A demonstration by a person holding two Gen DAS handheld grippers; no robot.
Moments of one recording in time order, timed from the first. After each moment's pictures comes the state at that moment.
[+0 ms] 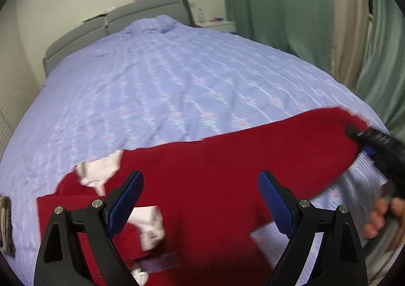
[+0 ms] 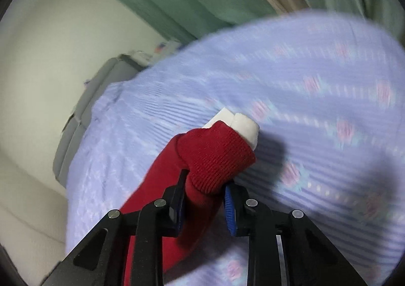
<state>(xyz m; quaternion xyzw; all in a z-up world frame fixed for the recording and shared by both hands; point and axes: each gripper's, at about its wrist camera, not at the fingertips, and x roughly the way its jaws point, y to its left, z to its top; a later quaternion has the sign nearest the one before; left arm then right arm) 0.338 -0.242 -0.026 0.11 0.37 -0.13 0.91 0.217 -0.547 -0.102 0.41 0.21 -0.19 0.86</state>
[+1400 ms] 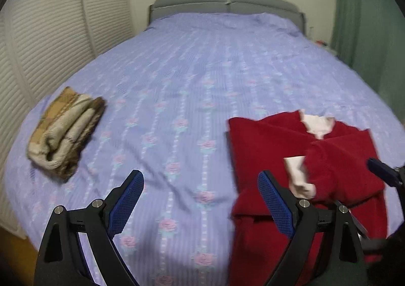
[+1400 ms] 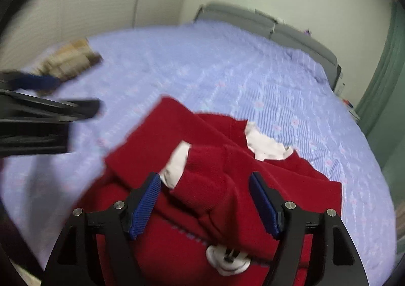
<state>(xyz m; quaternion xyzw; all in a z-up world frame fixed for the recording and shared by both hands) 0.265 0.098 -0.046 -0.03 0.38 0.07 0.92 0.254 -0.088 -0.052 -0.18 0.29 0.15 0.93</state>
